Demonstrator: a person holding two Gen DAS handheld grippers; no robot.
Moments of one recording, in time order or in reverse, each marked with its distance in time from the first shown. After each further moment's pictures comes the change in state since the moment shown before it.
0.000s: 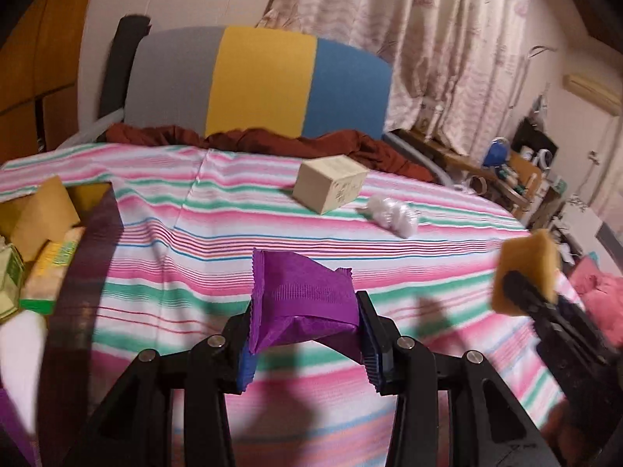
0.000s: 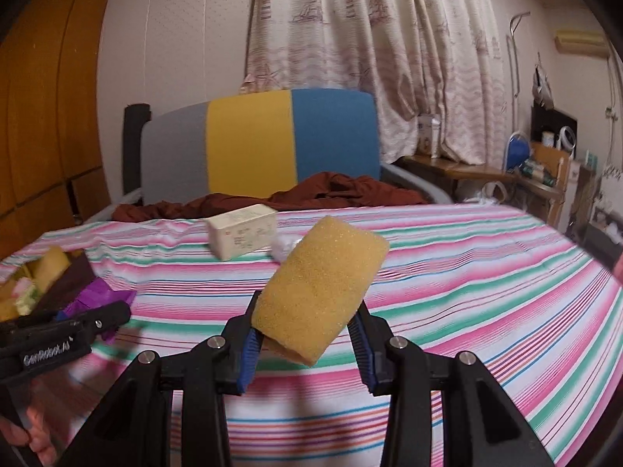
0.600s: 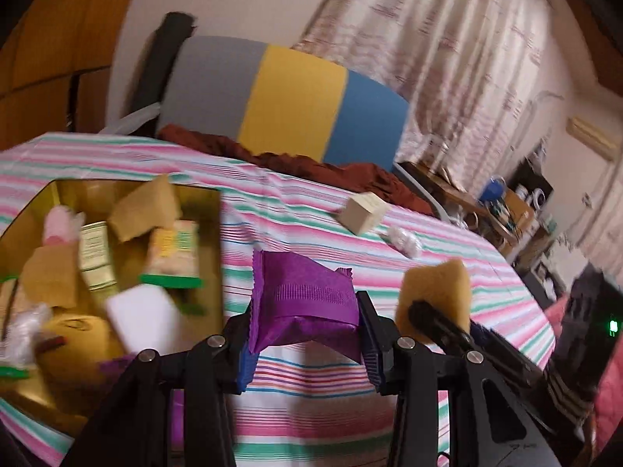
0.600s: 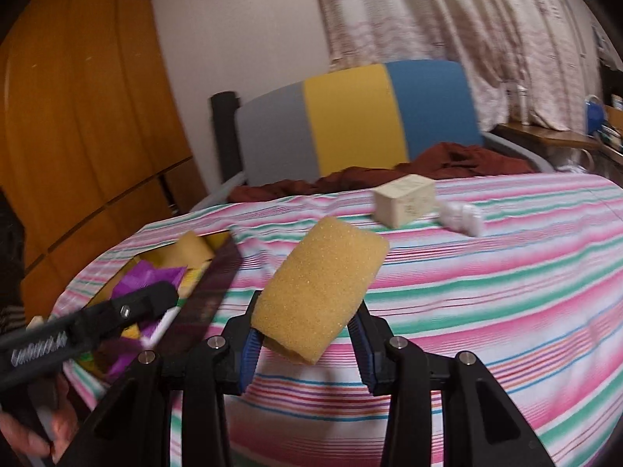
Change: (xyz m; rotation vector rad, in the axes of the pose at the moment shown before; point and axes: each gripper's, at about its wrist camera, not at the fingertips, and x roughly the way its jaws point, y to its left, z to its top) left arm -0.110 0.092 -0.001 -0.152 -0.044 -0.010; right arm -0.029 0.118 -0.008 0.023 0.094 0.357
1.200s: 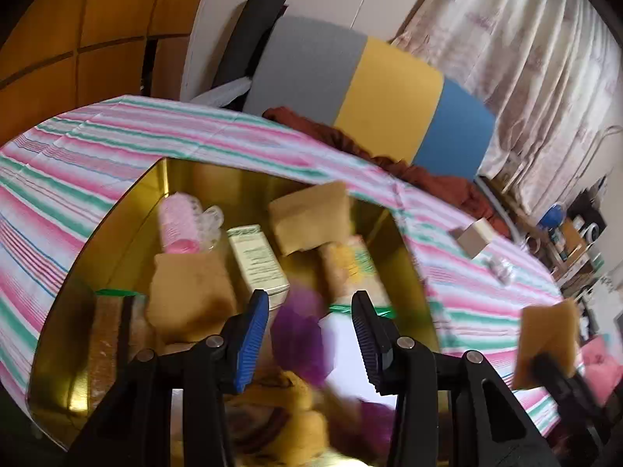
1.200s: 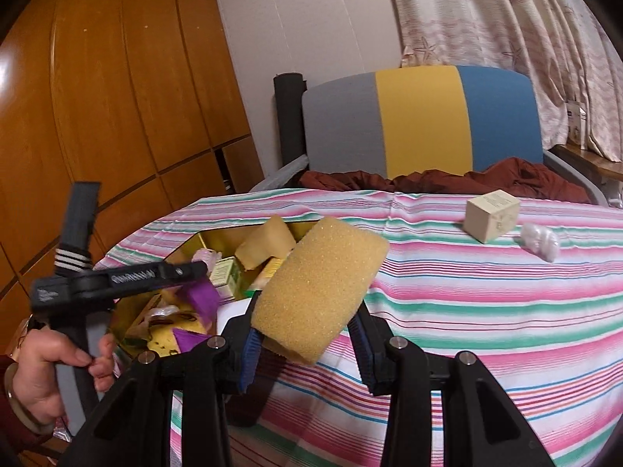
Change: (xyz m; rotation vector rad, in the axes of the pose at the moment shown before) left arm -0.002 0.138 0.026 -0.128 0.076 0.212; right arm 0.016 0.076 0.007 -0.124 0.052 0.148
